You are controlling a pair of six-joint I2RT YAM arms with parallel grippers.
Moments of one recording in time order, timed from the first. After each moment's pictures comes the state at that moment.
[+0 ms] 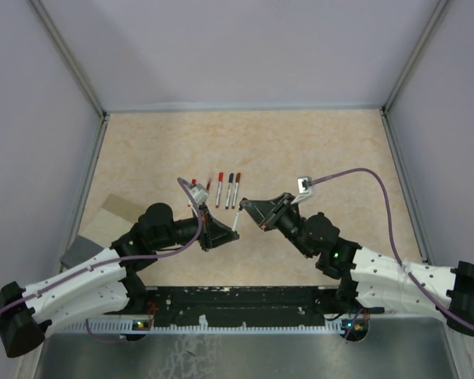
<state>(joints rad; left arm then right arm) -0.92 0.80 0.50 0.17 0.35 -0.60 1.10 0.83 0.45 0.46 0.39 0.91</state>
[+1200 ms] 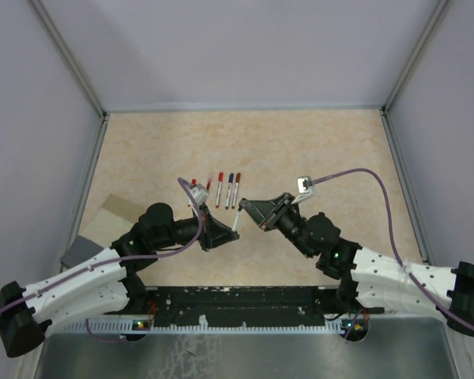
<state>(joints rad) -0.92 0.81 0.50 0.17 0.34 -0.60 1.10 0.82 0.45 0.48 0.37 0.94</state>
